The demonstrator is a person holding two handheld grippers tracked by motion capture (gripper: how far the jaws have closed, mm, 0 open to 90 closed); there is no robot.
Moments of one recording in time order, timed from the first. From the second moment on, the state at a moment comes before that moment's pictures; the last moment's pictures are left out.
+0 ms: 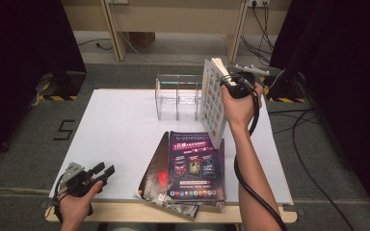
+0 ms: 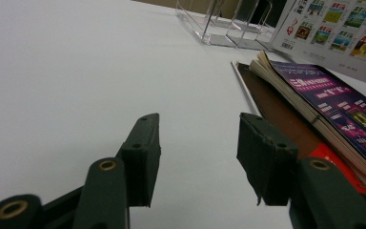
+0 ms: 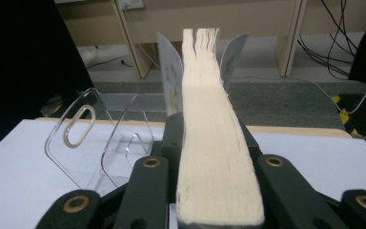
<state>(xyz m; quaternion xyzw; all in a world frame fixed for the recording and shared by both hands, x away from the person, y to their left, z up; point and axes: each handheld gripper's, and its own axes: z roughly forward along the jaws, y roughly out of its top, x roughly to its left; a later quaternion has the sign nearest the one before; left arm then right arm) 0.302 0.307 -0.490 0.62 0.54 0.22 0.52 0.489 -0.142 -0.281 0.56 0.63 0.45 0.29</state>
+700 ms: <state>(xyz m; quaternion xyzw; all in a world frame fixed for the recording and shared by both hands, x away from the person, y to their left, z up) 0.302 0.309 -0.490 0.62 0.54 0.22 0.53 0.531 -0.117 -0.280 0.54 0.61 0.47 0.34</state>
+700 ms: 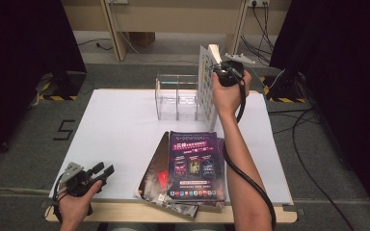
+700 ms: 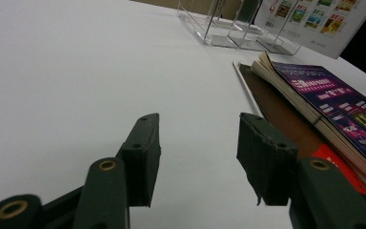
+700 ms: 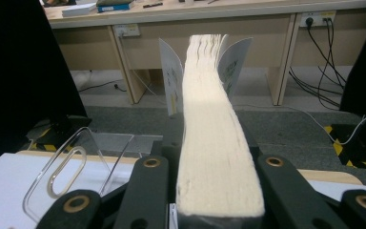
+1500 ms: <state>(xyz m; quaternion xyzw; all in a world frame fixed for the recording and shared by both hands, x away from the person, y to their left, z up) 0.301 0.305 -0.491 0.63 0.53 0.22 0.52 0.525 -0.111 -0.305 0.53 0.62 0.46 0.35</state>
